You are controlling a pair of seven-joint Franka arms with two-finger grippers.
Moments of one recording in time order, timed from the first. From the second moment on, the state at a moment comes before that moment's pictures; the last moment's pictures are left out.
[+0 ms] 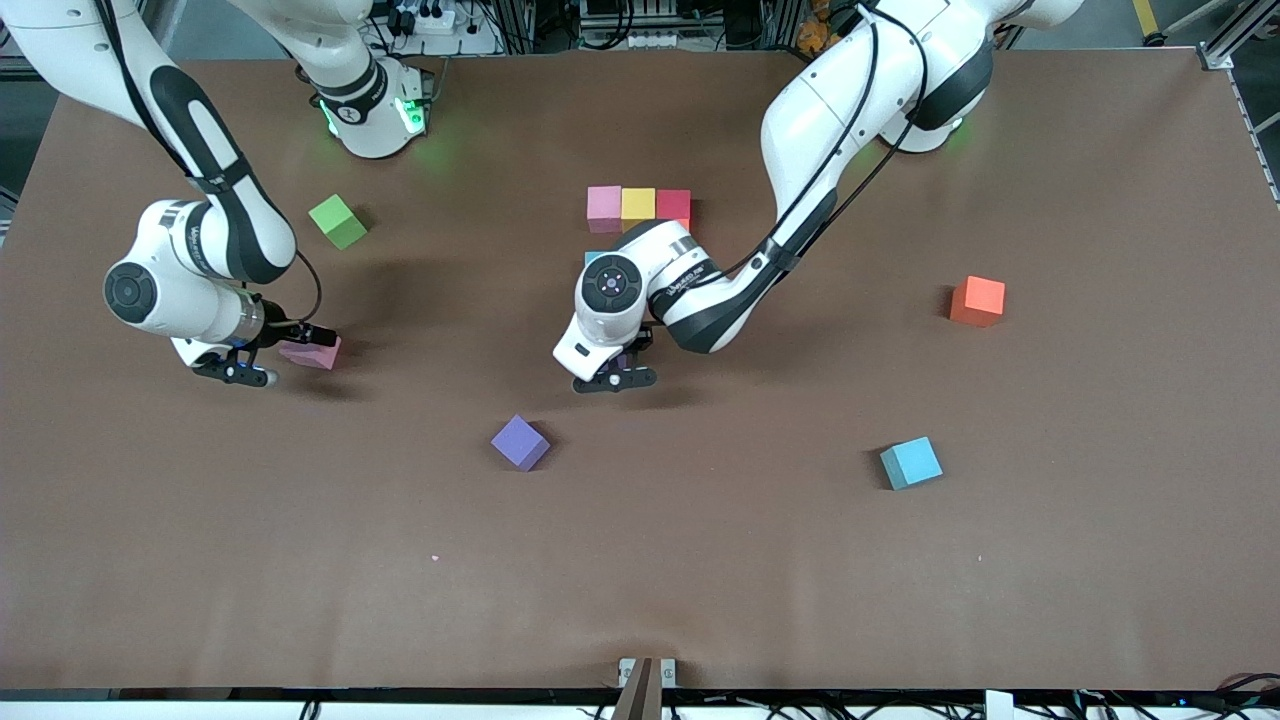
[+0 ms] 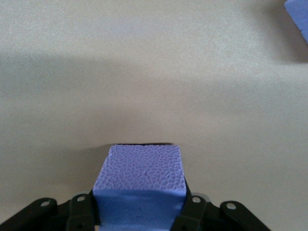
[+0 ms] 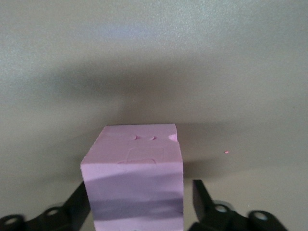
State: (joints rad) left arm -0.60 1.03 -0.39 -1.15 0.20 2.12 -1.04; right arm -0.27 0.31 0.14 -2.32 0.00 2.40 0.08
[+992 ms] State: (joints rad) left arm -0.62 1.03 -0.39 -1.15 0.20 2.12 -1.04; right arm -0.22 0.29 0.15 -2.20 0.00 2.25 0.09
